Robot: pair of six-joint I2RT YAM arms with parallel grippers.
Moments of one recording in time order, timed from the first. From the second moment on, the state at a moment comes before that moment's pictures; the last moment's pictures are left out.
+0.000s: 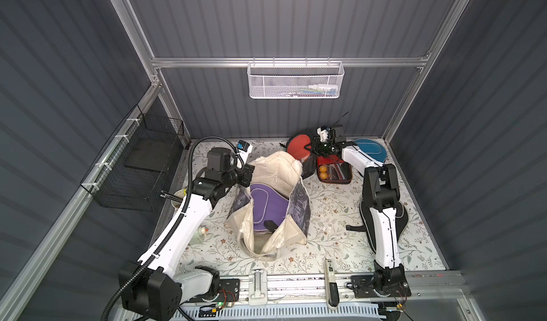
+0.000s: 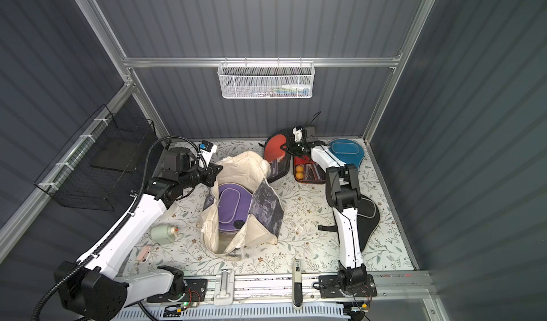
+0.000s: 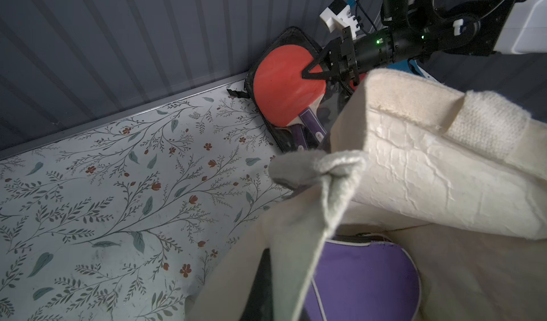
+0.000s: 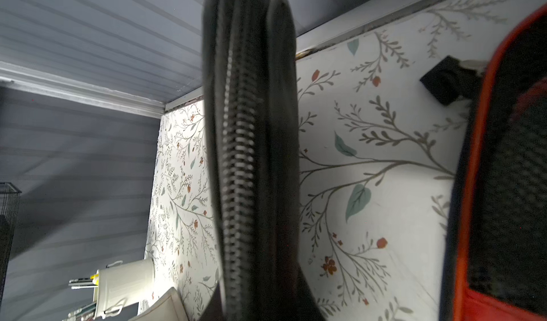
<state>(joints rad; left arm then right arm) -0.33 1.23 1.13 -0.46 0.29 0.07 0.21 2.36 1.94 -0.27 -0.57 0.61</state>
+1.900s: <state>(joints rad) -0.33 1.26 1.13 -0.43 0.32 0.07 0.24 2.29 2.05 -0.51 -0.26 0.37</state>
